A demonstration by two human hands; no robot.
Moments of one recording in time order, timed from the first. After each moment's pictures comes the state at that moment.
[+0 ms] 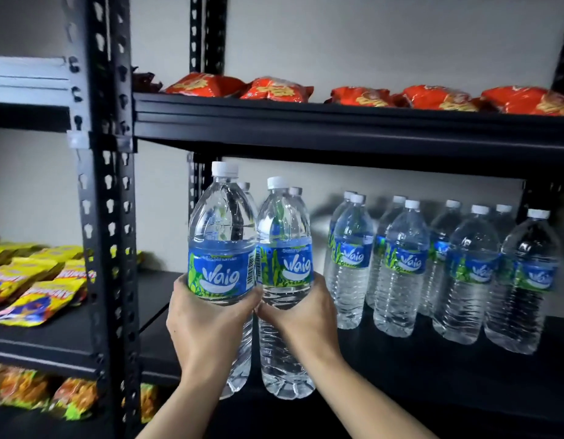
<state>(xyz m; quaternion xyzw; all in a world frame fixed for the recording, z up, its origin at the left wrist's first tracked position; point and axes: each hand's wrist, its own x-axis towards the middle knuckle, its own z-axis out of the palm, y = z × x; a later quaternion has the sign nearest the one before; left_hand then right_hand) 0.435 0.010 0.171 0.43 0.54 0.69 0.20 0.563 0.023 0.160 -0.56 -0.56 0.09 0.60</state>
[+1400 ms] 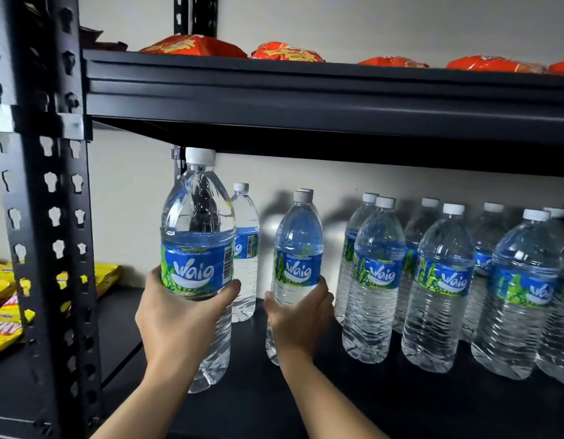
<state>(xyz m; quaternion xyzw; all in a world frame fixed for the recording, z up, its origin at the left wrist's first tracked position) 0.407 0.116 0.178 0.45 0.50 0.70 0.21 0.552 0.193 0.115 -0.63 -0.39 -0.04 0.67</state>
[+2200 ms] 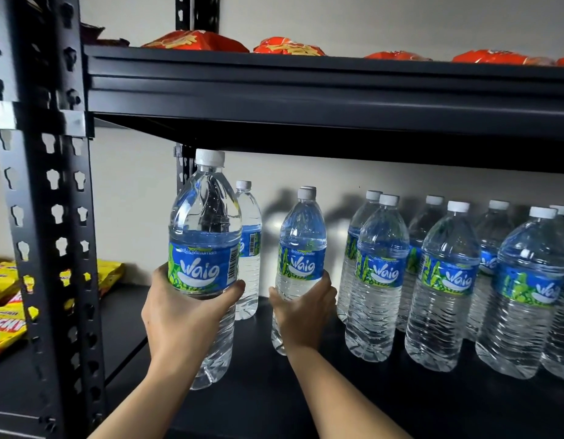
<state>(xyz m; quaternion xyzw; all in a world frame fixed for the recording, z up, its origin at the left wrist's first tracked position) 0.406 0.121 0.175 0.47 0.52 0.69 0.20 0.560 0.202 0.117 -0.65 -0.41 -0.04 0.64</state>
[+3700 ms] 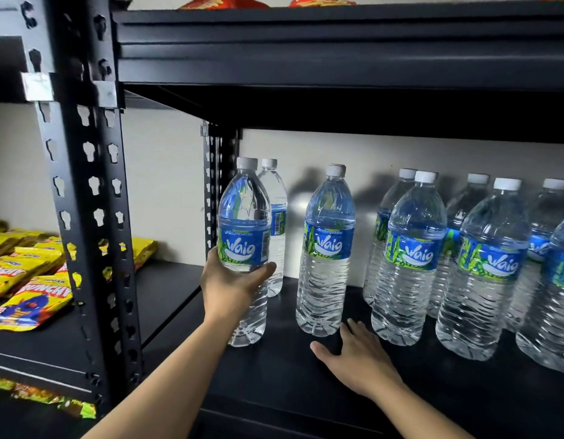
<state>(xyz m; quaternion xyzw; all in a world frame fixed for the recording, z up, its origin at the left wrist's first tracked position) 0.413 0.200 0.129 0.50 0.49 0.66 0.26 0.627 0.149 0.063 -0.76 -0.64 0.07 0.10</state>
